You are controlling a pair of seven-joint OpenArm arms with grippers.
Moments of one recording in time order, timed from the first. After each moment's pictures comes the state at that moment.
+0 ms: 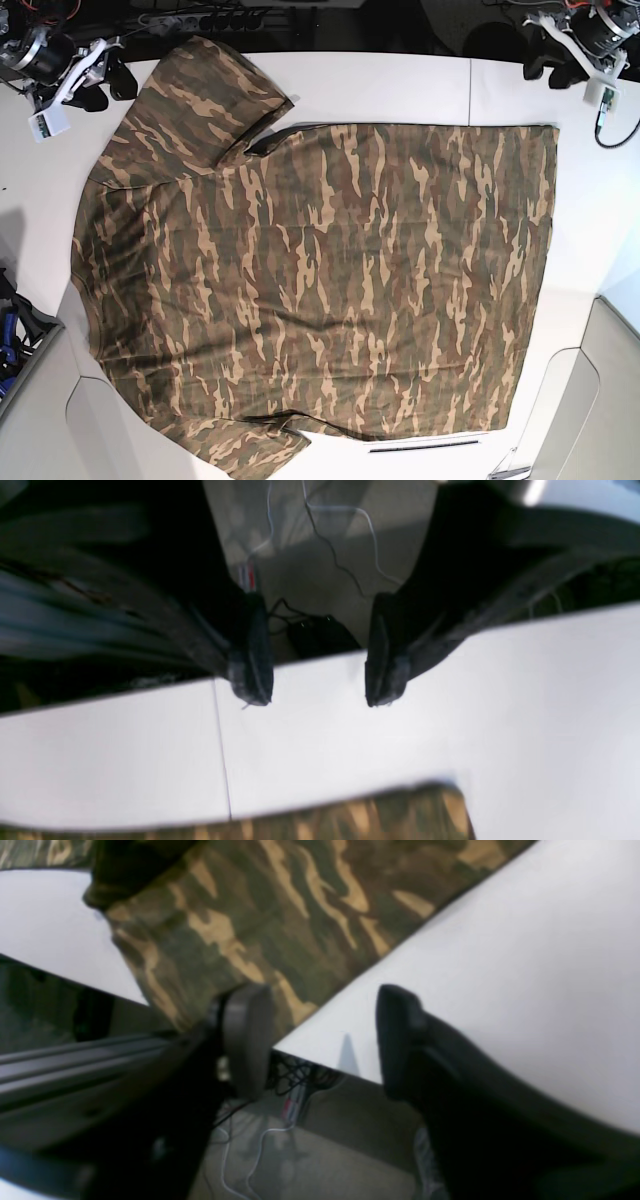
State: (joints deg) left arm 47.7 -19.3 -37.3 110.1 -40.2 -33.4 41.7; right arm -38.8 22.2 24.6 110.4 44.6 30.9 -55.1
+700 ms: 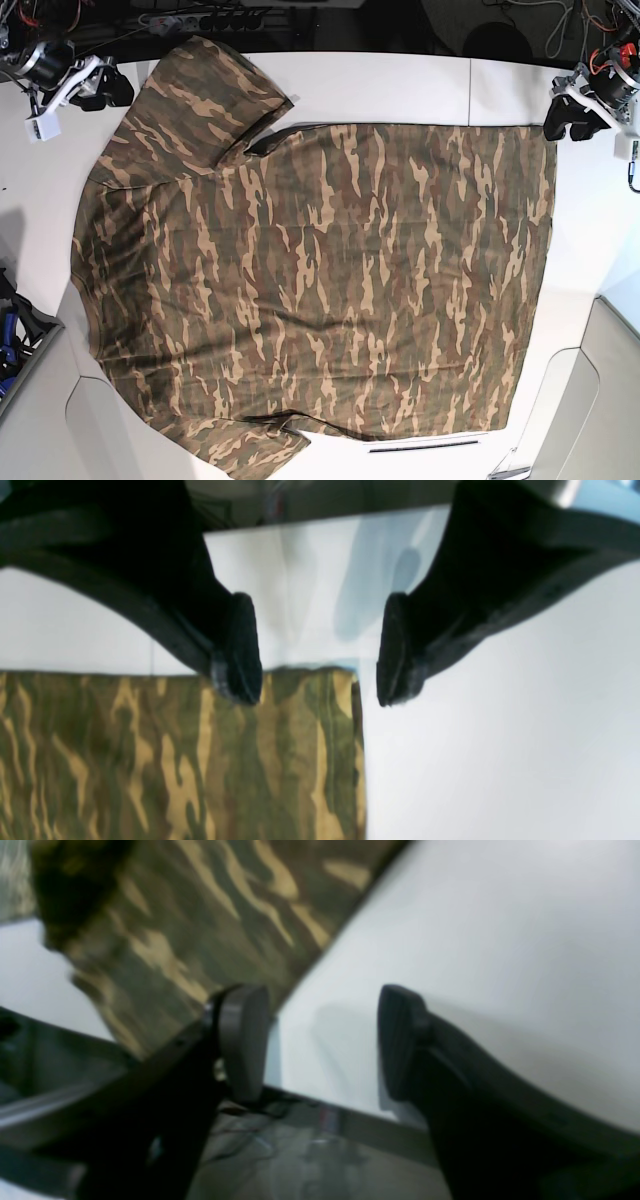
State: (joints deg) left arm 31.9 -24.2 -37.1 90.4 -47.2 -31.4 40.8; right arm -32.1 21.7 24.4 95.4 50.5 31.5 -55.1
